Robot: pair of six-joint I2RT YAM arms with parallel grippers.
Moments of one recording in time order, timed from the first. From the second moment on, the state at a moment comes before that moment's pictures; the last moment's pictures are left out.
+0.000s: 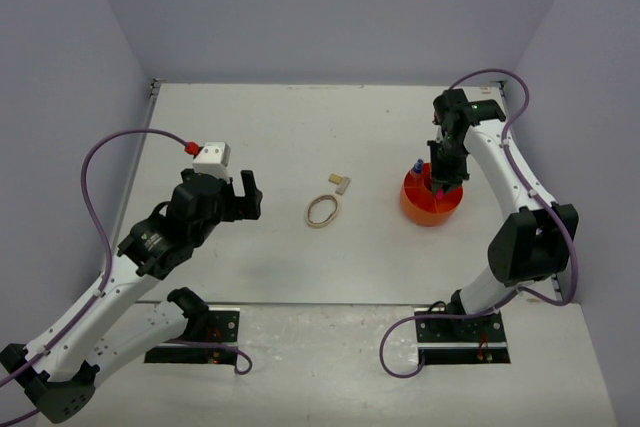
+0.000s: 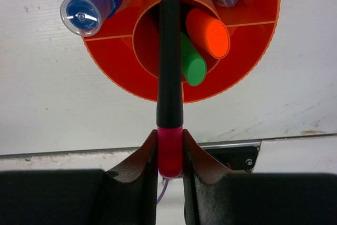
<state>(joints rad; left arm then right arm) -0.65 0.75 0.87 -0.66 -0.37 -0.43 0.16 1.62 1.53 -1.35 0.05 0.27</state>
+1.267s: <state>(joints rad) -0.65 0.72 0.87 -0.66 -0.37 -0.43 0.16 1.67 1.62 -1.36 0.07 0.27</state>
